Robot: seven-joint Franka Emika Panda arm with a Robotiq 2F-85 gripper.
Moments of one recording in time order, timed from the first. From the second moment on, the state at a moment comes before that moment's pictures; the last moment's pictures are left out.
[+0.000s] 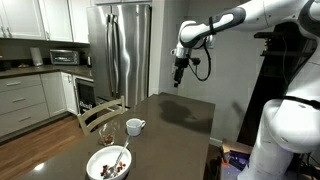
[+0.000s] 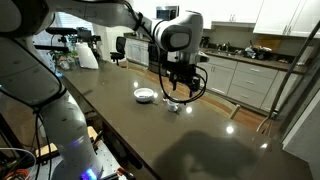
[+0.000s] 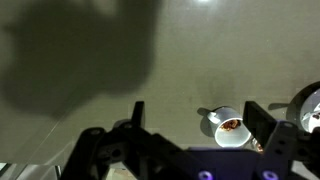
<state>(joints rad) -0.05 -0.24 -0.33 -2.18 -0.02 1.99 -0.49</state>
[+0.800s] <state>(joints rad) -0.05 -0.07 -0.20 -2.06 0.07 2.05 -0.29</state>
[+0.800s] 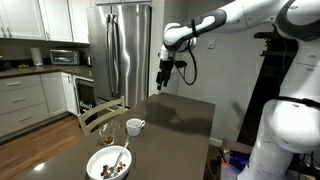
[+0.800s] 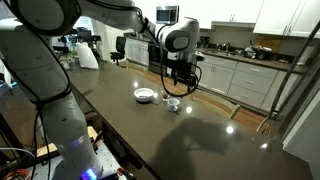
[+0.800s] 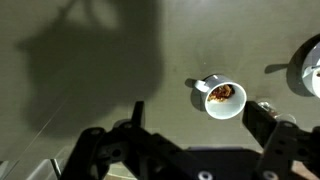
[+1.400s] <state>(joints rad) -0.10 0.18 -0.19 -1.87 0.26 2.02 -0.02</state>
